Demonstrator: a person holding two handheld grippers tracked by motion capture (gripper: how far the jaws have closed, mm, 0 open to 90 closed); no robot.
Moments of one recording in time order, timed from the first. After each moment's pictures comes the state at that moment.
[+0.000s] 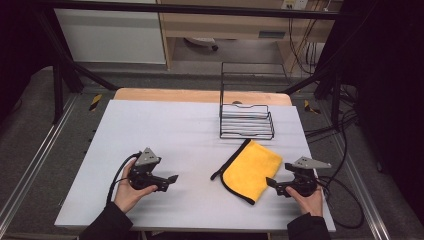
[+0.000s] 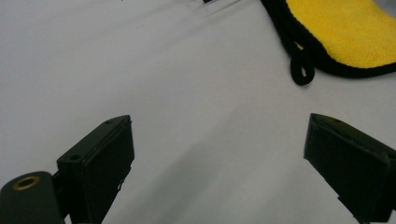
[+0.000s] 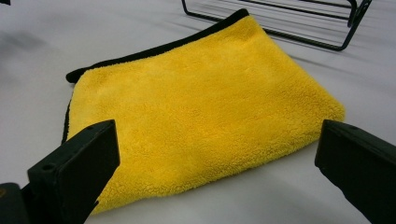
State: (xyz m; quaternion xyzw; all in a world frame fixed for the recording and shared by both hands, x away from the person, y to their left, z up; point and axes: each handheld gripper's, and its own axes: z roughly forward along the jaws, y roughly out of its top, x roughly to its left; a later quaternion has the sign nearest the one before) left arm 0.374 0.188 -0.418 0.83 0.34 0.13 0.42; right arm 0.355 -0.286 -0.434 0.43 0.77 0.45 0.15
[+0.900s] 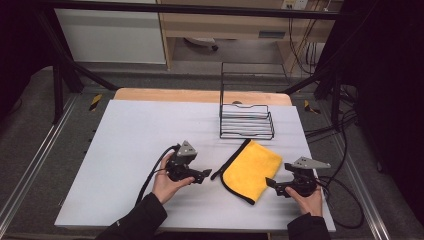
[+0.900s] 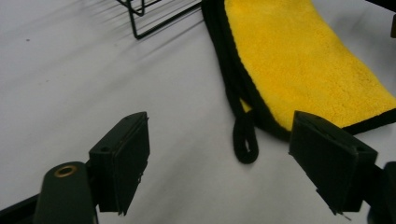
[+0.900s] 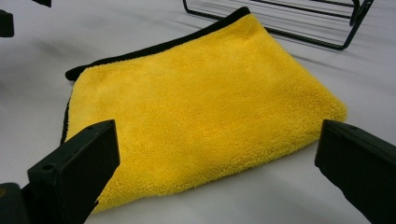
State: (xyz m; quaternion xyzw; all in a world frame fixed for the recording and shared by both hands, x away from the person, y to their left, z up) left arm 0.395 0.090 -0.410 0.84 0.32 0.10 0.42; right arm 0.355 -0.285 -0.434 0.43 0.77 0.44 0.15
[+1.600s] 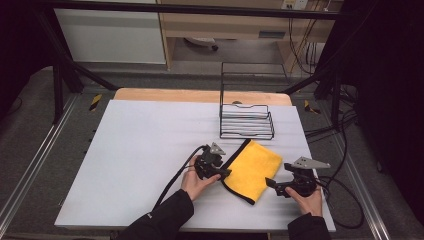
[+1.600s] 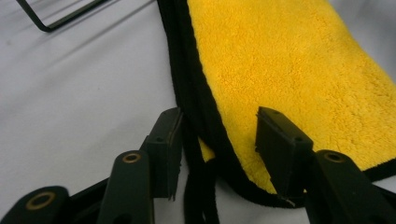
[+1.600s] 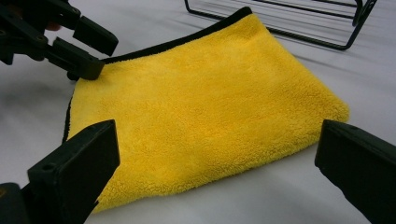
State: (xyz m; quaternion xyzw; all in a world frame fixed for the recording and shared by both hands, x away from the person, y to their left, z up) left arm 0.417 0.020 -0.436 0.87 0.31 0.05 0.37; right arm 0.355 -0.285 -0.435 0.43 0.77 0.45 0.15
